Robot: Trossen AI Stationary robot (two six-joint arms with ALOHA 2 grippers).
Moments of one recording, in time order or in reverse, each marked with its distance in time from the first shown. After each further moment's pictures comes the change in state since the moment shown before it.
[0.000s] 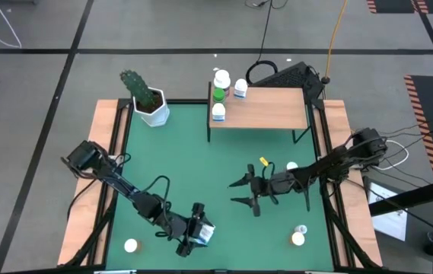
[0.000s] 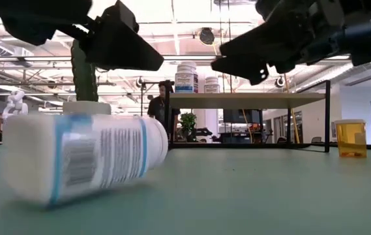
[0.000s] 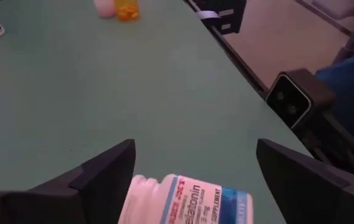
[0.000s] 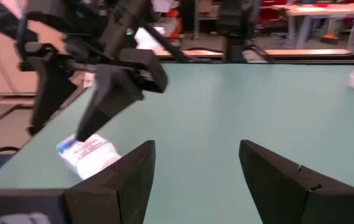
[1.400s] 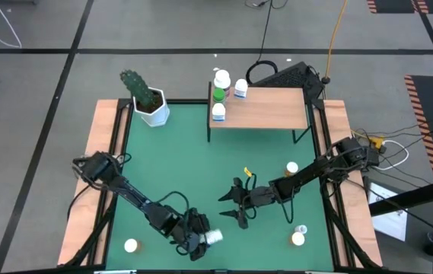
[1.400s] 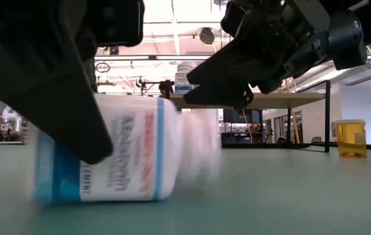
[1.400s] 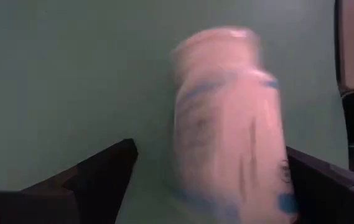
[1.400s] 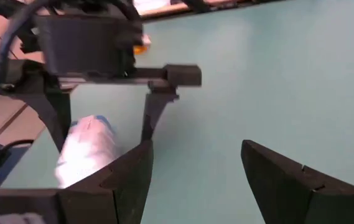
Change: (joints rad) left arm -0.007 0.183 0.226 -0.442 -0.007 -0.739; right arm 0.044 0.225 0.227 -0.165 -0.024 0.202
